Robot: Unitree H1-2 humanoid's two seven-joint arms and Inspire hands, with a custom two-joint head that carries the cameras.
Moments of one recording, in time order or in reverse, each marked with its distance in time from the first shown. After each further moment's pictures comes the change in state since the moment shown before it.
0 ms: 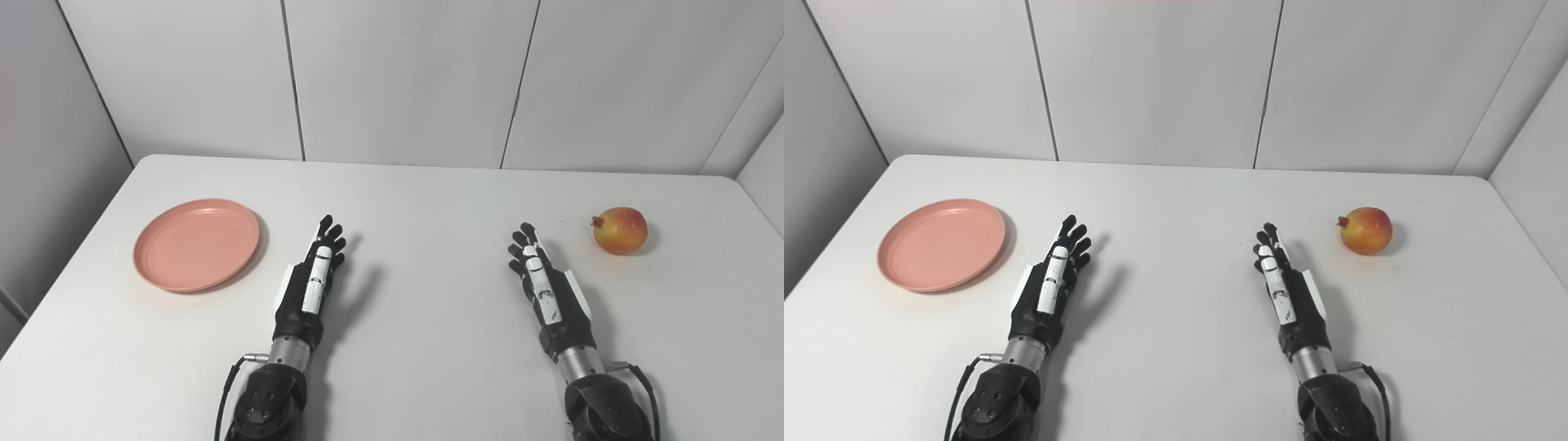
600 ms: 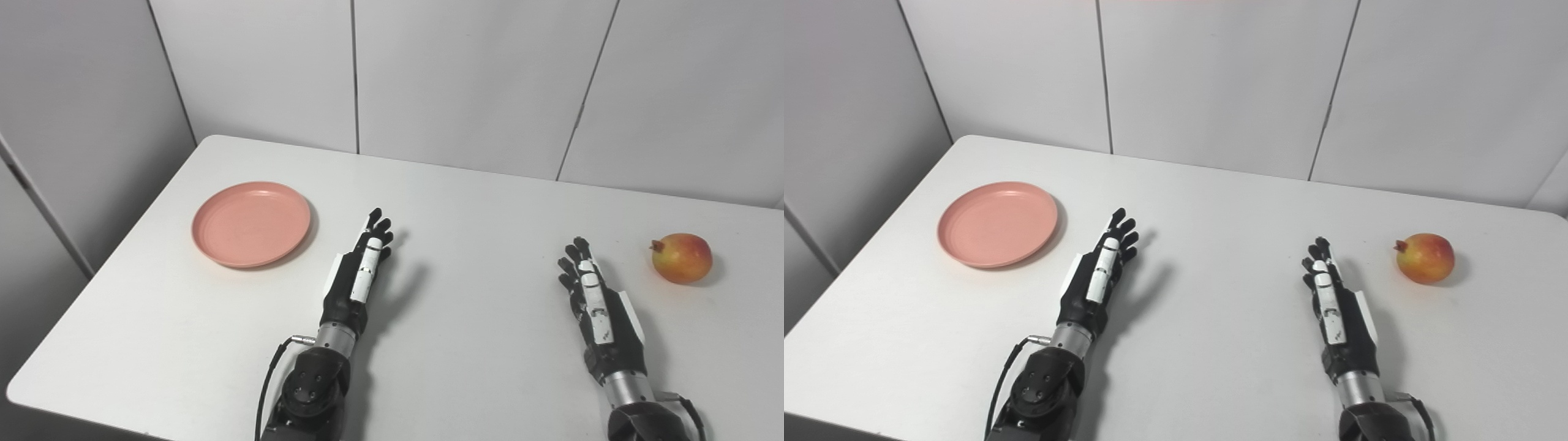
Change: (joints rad) left arm -0.010 -0.045 -0.016 0.031 0.039 -0.009 0.043; right arm -0.024 -0.030 -0.019 0.052 0.051 -0.027 0.031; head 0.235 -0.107
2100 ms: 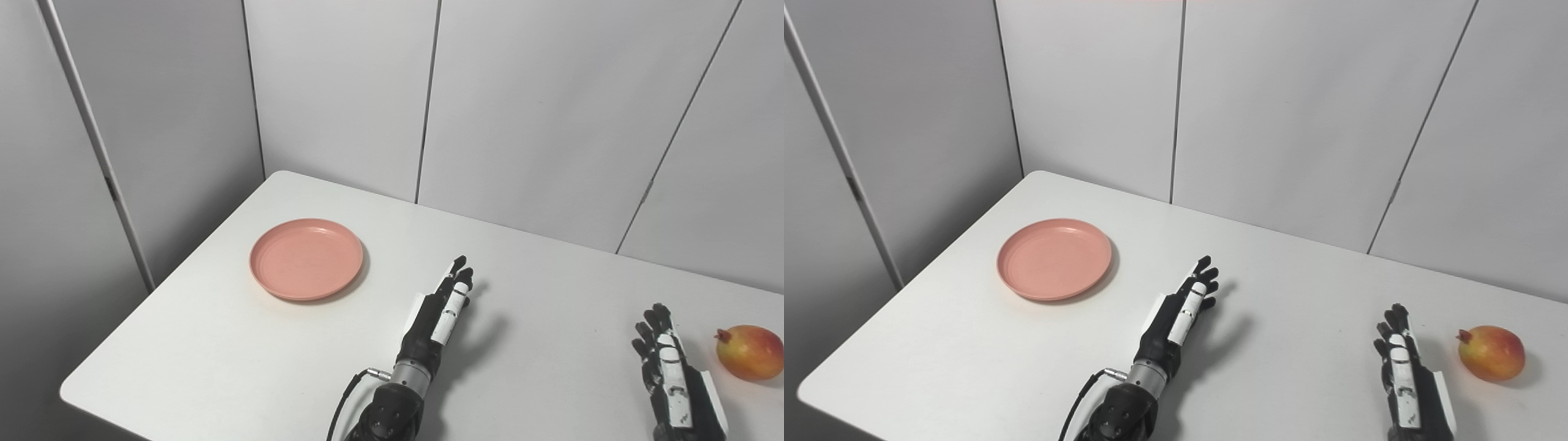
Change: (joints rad) left arm -0.084 -0.047 -0.029 0.127 0.055 -0.075 0.068; right arm -0.030 -0.027 -0.019 0.055 0.038 -0.091 0.029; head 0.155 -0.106
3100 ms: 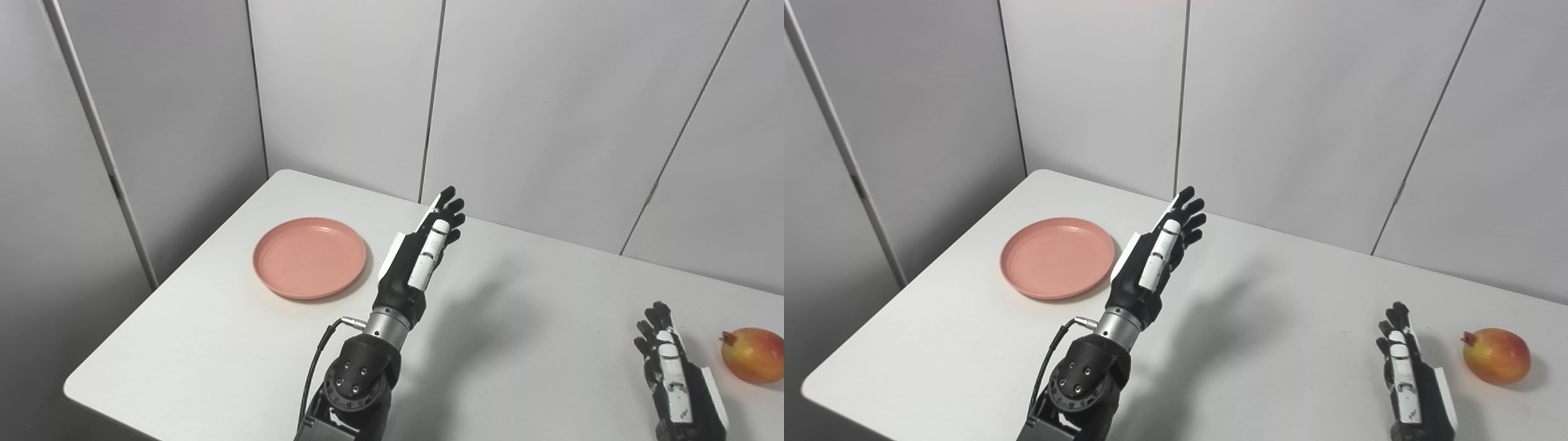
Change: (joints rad) left arm -0.042 0.057 0.065 -0.393 -0.079 0.196 -0.070; right arm -0.021 -0.001 0.001 0.028 -0.020 0.000 0.004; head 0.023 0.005
